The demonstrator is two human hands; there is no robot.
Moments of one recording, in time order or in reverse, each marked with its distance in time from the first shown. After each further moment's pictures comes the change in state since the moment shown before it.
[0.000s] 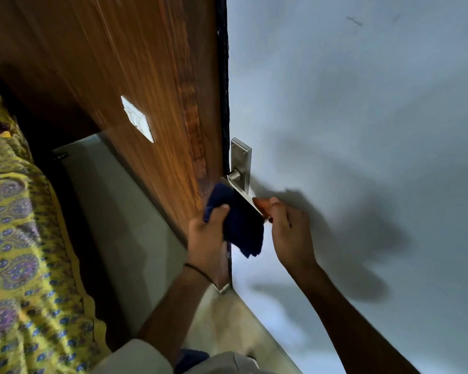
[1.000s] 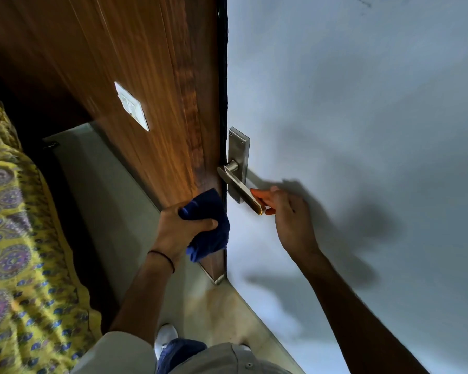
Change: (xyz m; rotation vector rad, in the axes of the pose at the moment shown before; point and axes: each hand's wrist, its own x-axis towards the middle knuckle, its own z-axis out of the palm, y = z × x) left_hand 0.022 0.014 -0.055 0.499 -0.094 -0.048; right_hand 0.003 -0.009 -0.008 -0.039 -0.039 0.032
